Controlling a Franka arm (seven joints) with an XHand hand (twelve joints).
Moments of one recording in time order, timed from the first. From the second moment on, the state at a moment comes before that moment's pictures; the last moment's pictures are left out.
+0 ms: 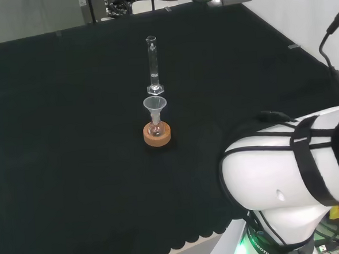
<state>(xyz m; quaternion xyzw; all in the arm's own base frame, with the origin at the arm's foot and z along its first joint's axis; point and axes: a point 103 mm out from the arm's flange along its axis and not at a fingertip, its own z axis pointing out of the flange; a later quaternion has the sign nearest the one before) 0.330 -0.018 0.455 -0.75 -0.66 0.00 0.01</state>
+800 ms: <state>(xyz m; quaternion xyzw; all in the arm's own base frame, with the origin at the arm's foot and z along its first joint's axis) 0.426 -0.053 0.342 -0.75 -0.66 0.01 0.08</state>
